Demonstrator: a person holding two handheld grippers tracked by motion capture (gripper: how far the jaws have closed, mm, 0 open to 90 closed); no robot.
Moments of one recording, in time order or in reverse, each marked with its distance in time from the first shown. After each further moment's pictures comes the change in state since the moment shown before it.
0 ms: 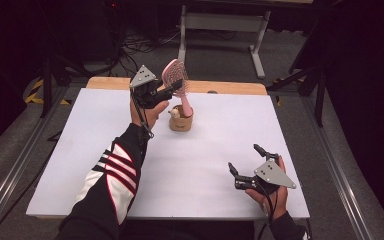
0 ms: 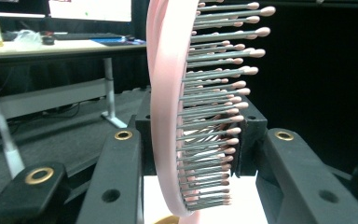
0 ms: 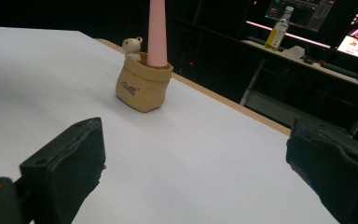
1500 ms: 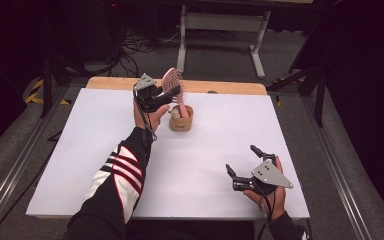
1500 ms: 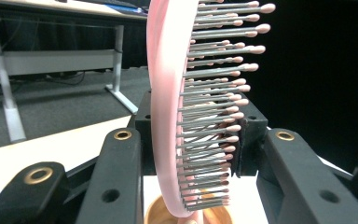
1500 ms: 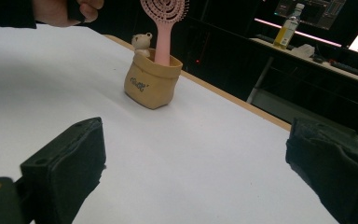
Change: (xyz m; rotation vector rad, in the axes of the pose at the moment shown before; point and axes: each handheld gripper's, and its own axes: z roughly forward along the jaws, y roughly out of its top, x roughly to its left) left arm 0.020 -0.039 0.020 0.056 0.041 -0.141; right arm 0.004 -0.001 0.003 0.014 0.028 -0.013
